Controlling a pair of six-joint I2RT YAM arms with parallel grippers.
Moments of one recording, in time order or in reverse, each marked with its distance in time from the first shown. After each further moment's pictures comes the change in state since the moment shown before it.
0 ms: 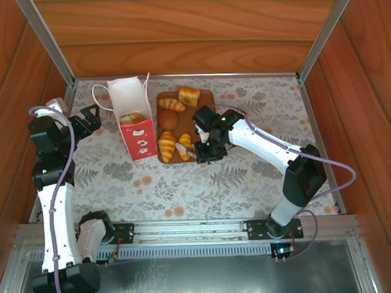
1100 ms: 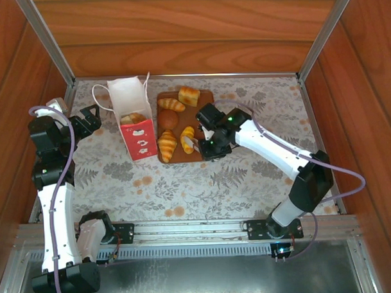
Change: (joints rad) left arm 0.000 0.002 0.000 0.000 0.000 0.002; right arm 0.005 -0.085 0.011 -0.031 0.095 0.021
